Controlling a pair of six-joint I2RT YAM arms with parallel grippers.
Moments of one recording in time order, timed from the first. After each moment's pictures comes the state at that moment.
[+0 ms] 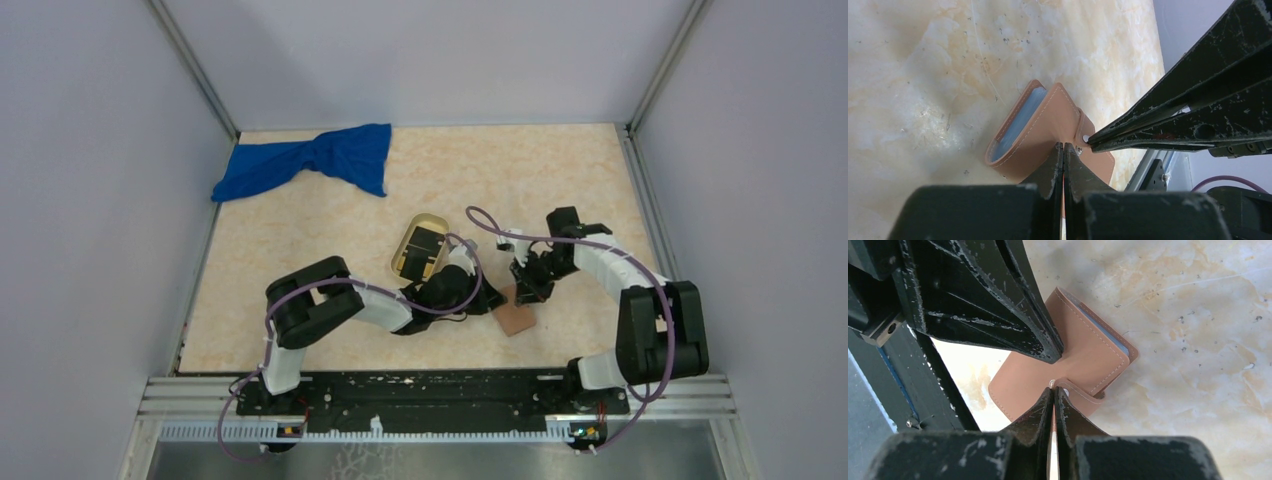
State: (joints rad) left arm -1.14 1.99 0.89 0.73 -0.09 -1.01; right arm 0.14 1.41 0.80 -0.84 -0.66 -0.83
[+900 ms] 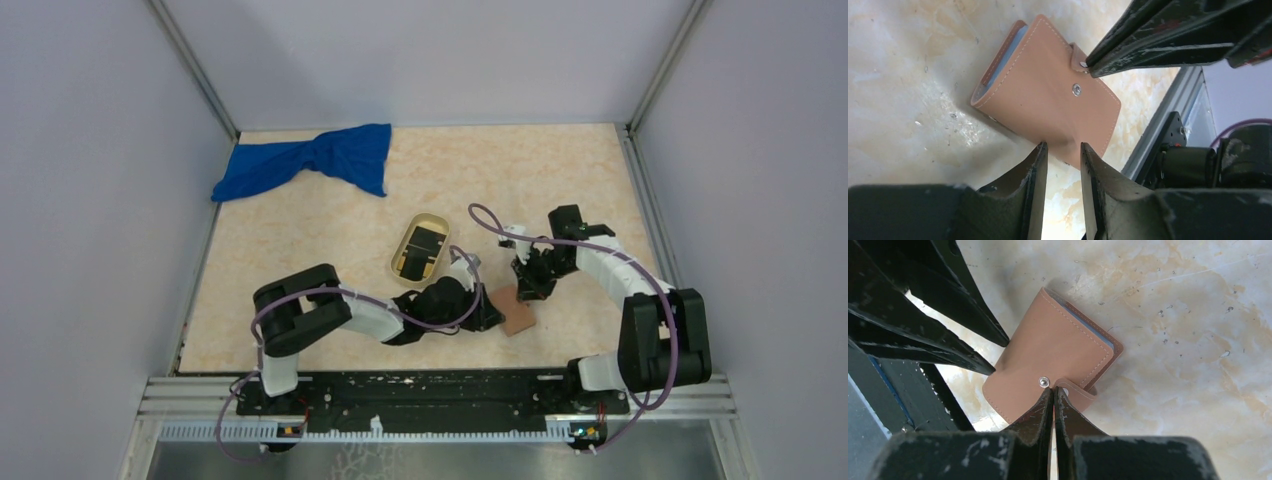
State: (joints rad) left arm -1.18 1.90 0.78 0.74 -0.04 -0.87; right arm 0.14 1.37 0.80 -0.82 -0.62 -0.78
